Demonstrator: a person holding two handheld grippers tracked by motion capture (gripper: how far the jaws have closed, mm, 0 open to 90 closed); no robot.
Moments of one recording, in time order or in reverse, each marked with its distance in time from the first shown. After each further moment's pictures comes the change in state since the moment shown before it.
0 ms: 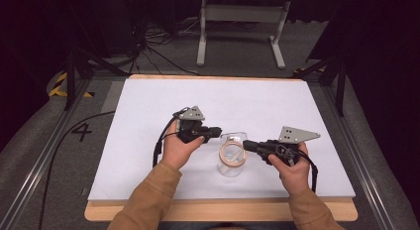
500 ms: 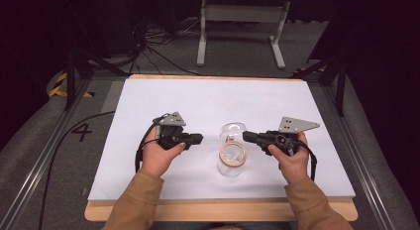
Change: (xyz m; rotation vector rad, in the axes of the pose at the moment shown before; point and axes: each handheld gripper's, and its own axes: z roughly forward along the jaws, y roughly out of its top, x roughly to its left) left arm 0.003 -0.026 -0.046 0.062 0.062 -0.059; right arm -0.018 0.015 0.006 -0.013 0.011 -0.012
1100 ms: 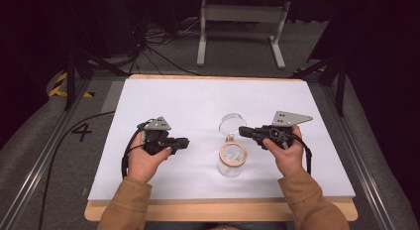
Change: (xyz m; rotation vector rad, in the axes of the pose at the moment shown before) left arm 0.007 -0.019 -0.023 0.016 0.051 -0.051; right arm -0.007 0.008 0.015 0.036 -0.011 -0.017
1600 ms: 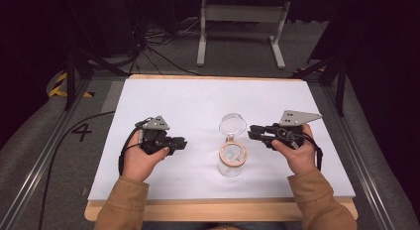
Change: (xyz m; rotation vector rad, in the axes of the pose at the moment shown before) left arm 0.002 0.004 -0.010 0.043 0.013 0.029; right arm -0.005 0.006 -0.027 0.105 -0.072 -0.046
